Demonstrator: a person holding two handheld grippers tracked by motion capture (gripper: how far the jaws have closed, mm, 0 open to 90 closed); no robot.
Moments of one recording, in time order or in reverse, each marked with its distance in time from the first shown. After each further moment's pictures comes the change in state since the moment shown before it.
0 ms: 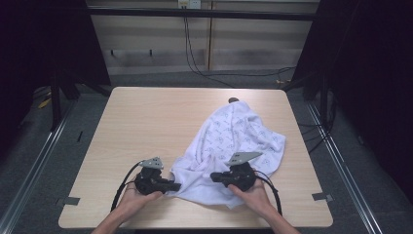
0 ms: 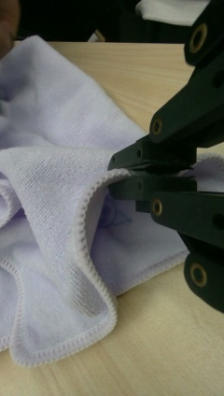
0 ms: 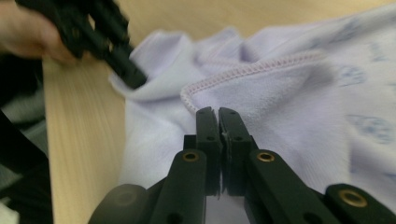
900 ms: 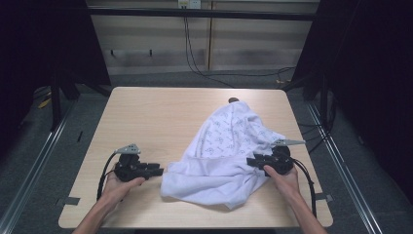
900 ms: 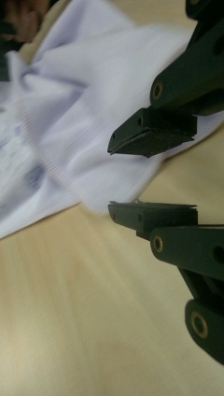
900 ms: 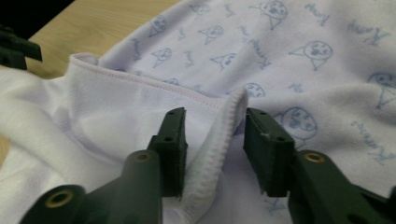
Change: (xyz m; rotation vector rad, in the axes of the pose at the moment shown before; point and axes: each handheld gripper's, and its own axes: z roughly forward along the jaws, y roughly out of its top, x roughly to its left) left arm 0.053 0.005 -0.043 -0.146 0.128 -0.124; right arm -0.100 -0.038 -0.062 -0.073 -0.182 0.310
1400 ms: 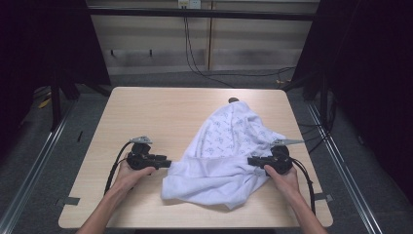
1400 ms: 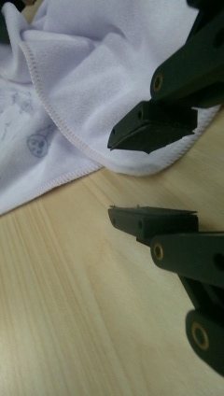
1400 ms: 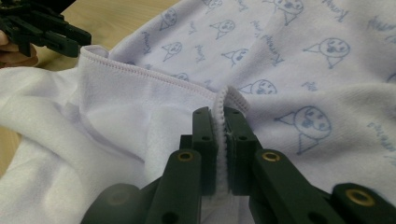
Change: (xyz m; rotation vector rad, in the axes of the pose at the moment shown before) left arm 0.018 0.016 0.039 0.072 -0.002 -0.001; right arm 0.001 0.001 0.001 0.029 0.042 -0.014
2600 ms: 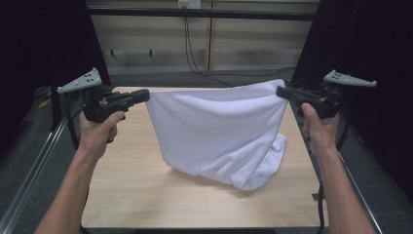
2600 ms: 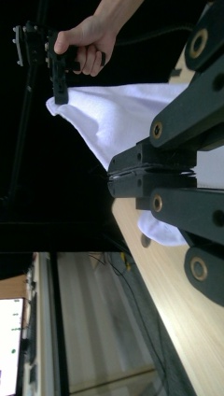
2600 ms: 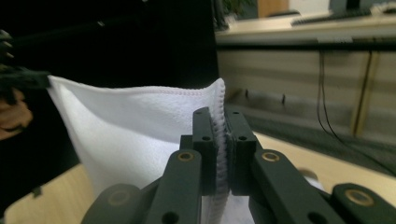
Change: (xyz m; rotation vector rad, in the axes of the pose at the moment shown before) left arm -0.085 0.133 -0.175 -0.551 0.007 0.268; right arm 0.047 0.162 -0.143 -0.472 -0.020 -0.190
